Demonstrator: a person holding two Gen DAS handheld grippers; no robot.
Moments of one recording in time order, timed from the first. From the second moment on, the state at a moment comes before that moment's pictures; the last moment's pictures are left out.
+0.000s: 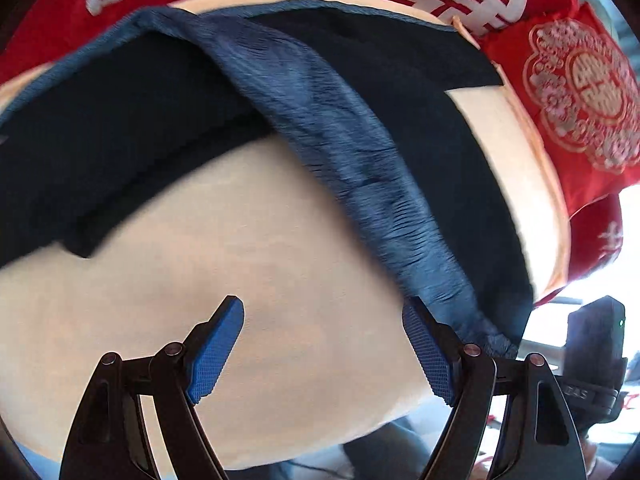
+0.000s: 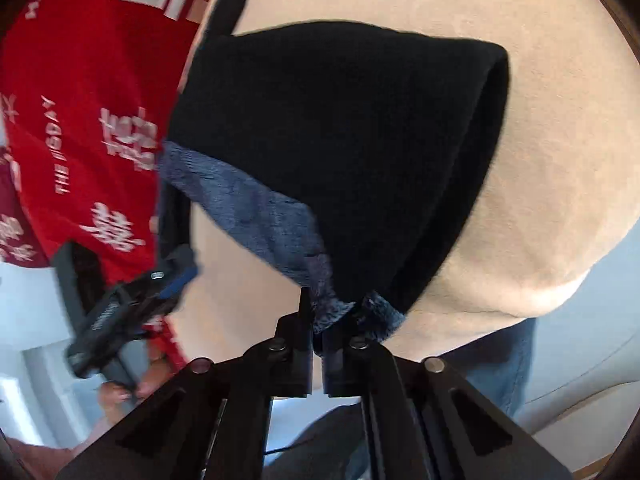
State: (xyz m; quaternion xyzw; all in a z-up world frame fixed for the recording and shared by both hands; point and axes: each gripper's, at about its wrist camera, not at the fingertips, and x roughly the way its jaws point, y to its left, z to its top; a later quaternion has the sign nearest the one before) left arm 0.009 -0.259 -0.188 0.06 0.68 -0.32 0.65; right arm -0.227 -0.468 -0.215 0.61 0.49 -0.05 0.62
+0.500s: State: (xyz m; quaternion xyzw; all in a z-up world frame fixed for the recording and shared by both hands) left arm 0.025 -0.329 -0.212 -0.06 0.74 -0.35 0.57; right arm -0.199 -0.509 -0.167 0.65 0.44 0.05 0.62
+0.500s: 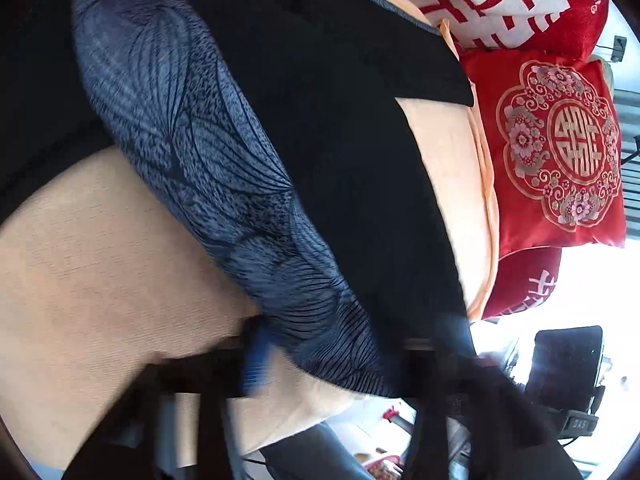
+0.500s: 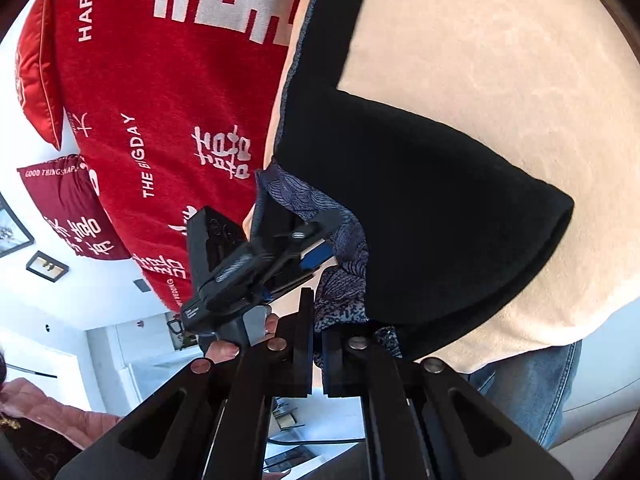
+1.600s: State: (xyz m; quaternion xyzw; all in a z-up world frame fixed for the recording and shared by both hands) left arm 0.172 -0.392 -0.166 0.13 0.62 -0.16 0.75; right arm 0.117 -0.736 -0.159 0.32 0.52 -0.03 0.79
